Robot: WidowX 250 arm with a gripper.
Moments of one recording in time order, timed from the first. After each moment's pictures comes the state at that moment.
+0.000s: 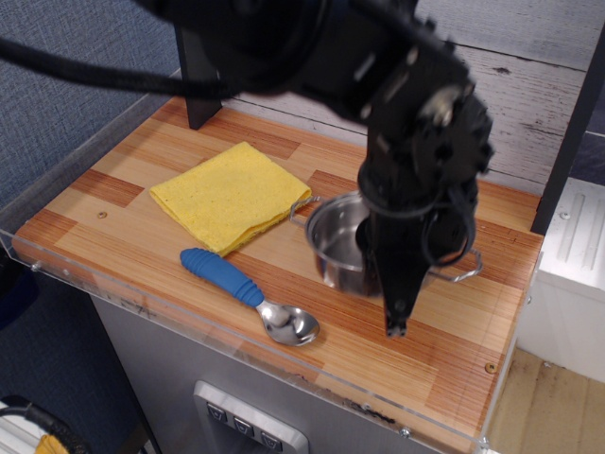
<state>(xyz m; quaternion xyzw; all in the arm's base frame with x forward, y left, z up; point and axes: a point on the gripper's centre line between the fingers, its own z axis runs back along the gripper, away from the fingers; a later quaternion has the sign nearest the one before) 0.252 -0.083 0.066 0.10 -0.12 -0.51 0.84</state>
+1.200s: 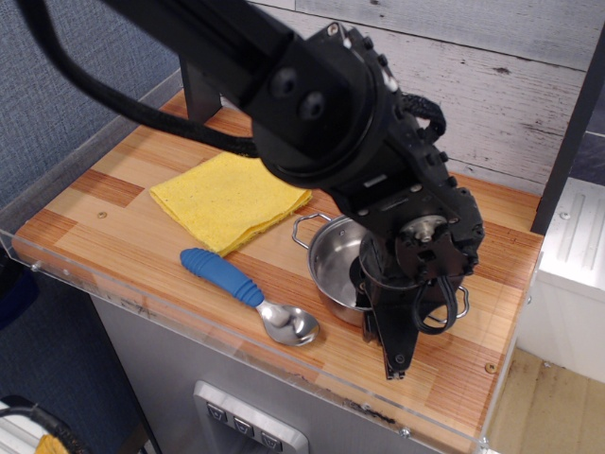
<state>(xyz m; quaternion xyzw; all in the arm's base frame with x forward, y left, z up) 0.255 -0.085 0.024 0.13 -0.13 -0.48 0.86</state>
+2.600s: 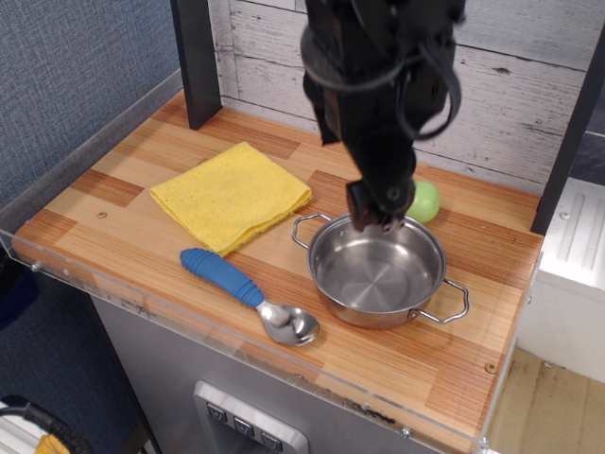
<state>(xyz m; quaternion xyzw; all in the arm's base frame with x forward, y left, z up) 0.245 -0.063 0.160 0.13 -0.22 -0.38 0.89</state>
